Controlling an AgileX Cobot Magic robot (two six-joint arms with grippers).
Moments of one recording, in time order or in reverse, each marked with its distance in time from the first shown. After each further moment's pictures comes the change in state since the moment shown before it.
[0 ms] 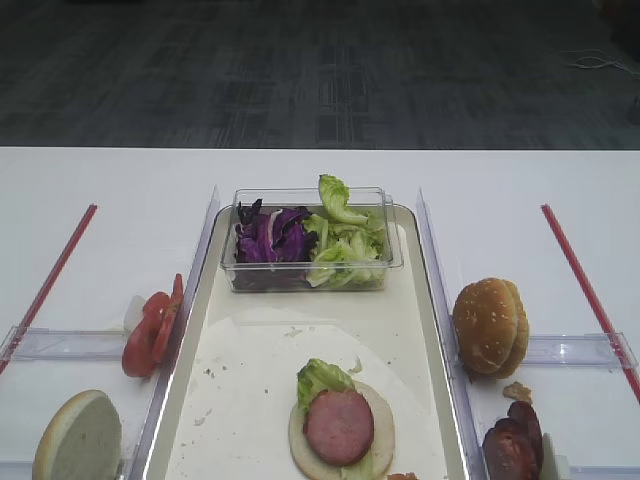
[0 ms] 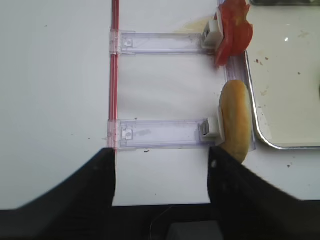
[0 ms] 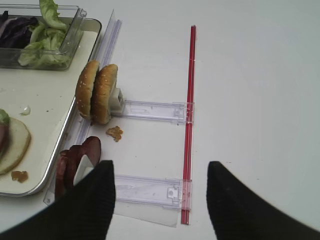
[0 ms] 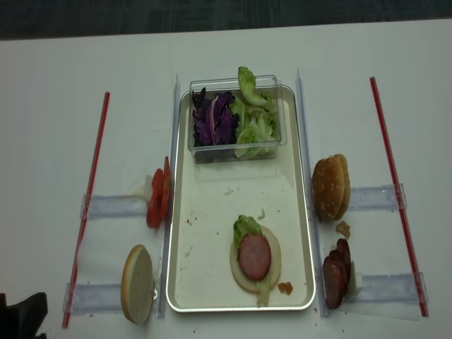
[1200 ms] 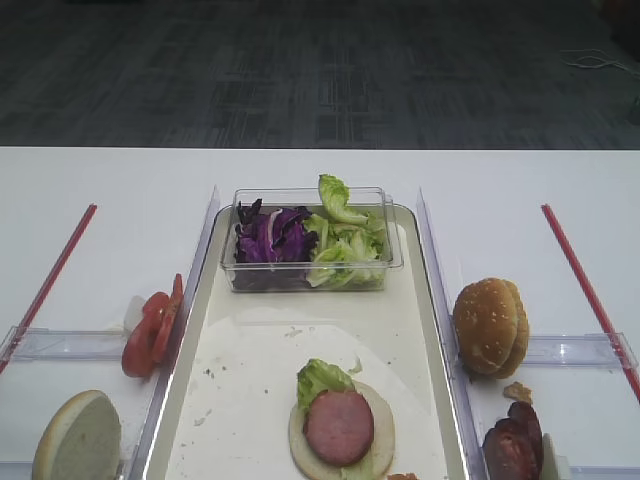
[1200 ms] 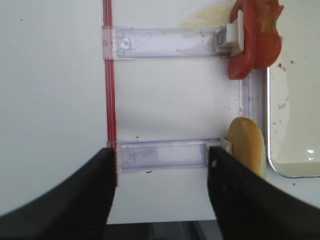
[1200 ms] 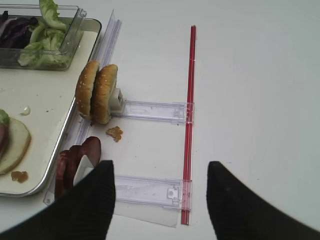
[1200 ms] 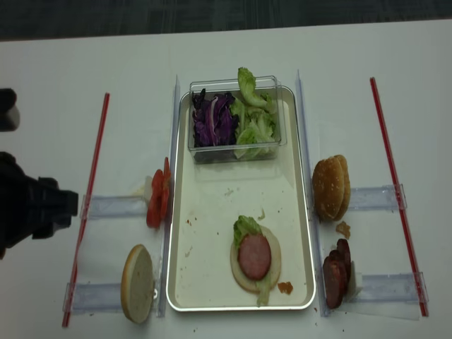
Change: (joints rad) left arm -0.007 0.724 -0.283 0.000 -0.083 0.034; right arm 0.000 0.000 0.000 0.000 0.000 0.002
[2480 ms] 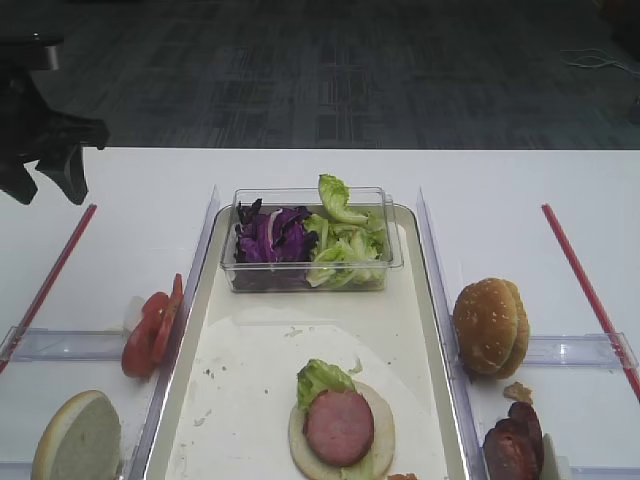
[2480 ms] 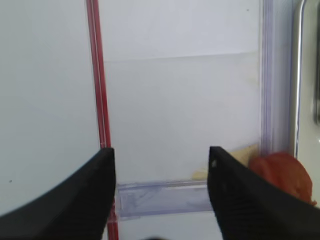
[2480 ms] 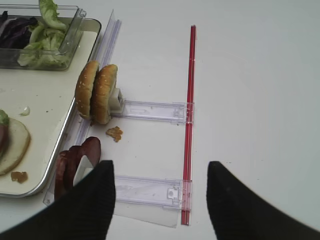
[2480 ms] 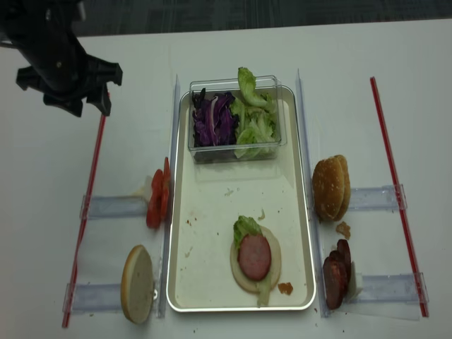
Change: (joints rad) left arm 0.000 0.784 -0.624 0.000 -0.044 0.049; right arm 0.000 0.000 0.000 -0.002 0.000 0.002
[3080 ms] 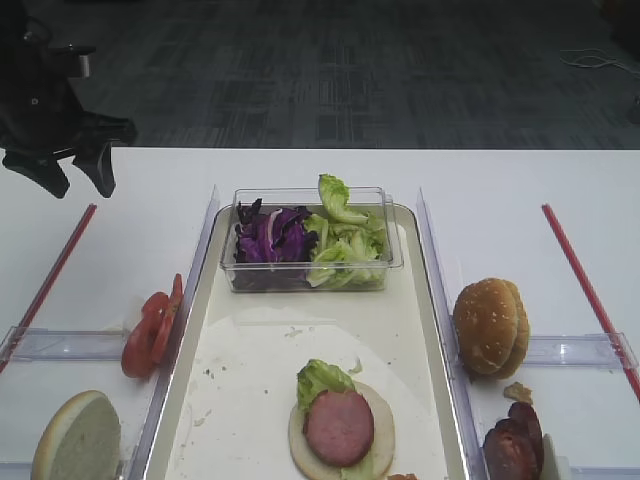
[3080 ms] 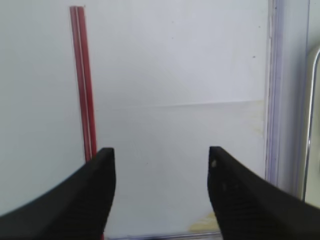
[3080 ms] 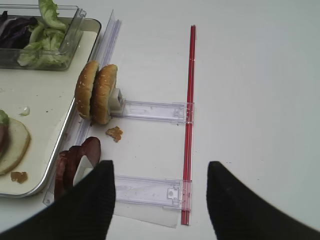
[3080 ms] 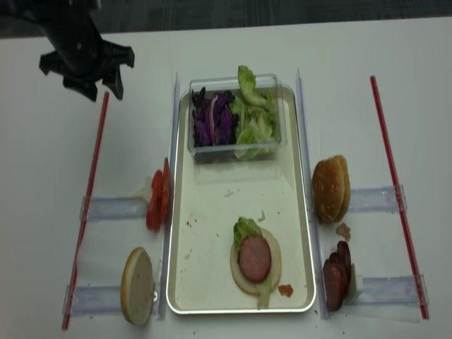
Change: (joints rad) left arm -0.001 0.204 -0.202 -0.023 0.023 0.000; right arm 0.000 0.000 0.000 0.000 0.000 0.000
